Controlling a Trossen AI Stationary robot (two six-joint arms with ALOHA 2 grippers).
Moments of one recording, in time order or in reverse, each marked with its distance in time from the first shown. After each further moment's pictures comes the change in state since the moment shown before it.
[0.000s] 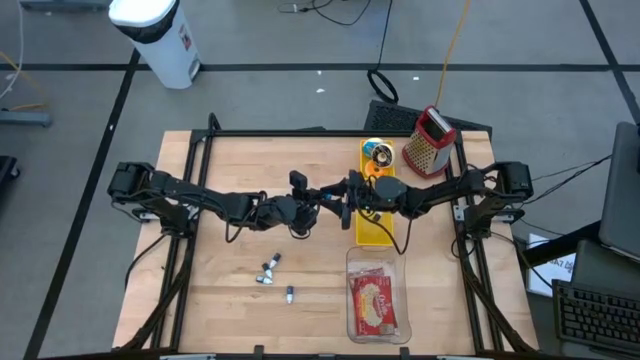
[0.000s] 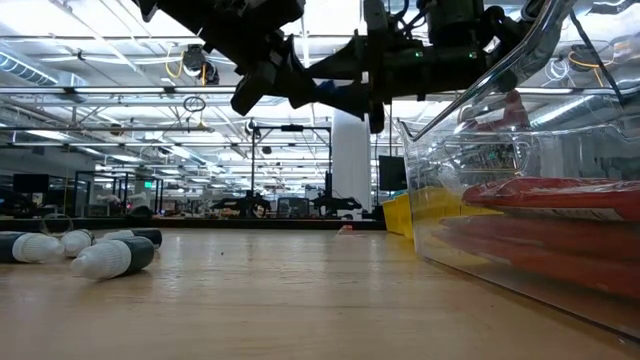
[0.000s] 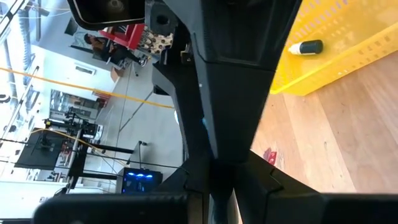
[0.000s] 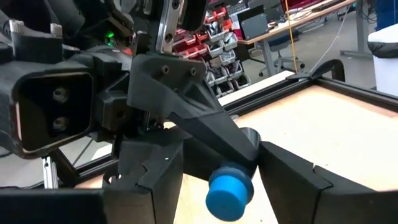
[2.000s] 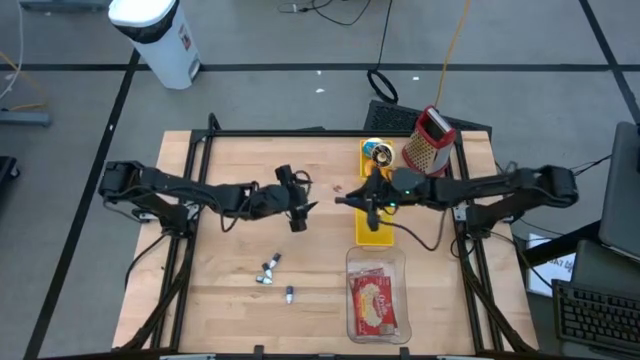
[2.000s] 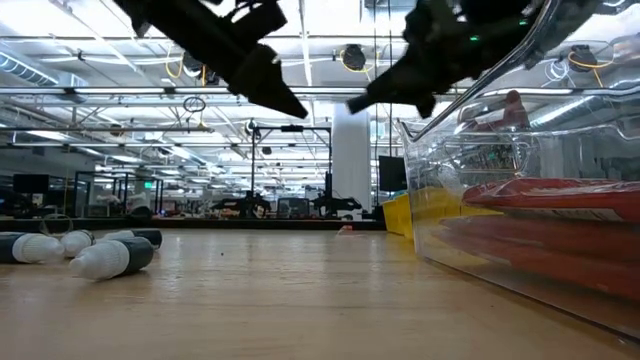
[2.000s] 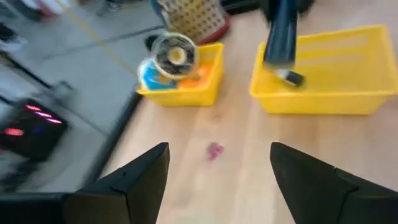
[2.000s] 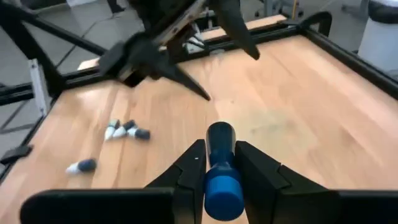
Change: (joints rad) left arm 0.083 -0.095 -0.084 -0.058 0.172 -0.591; right arm -0.042 -0.394 -0.064 -0.655 -0.084 -0.186
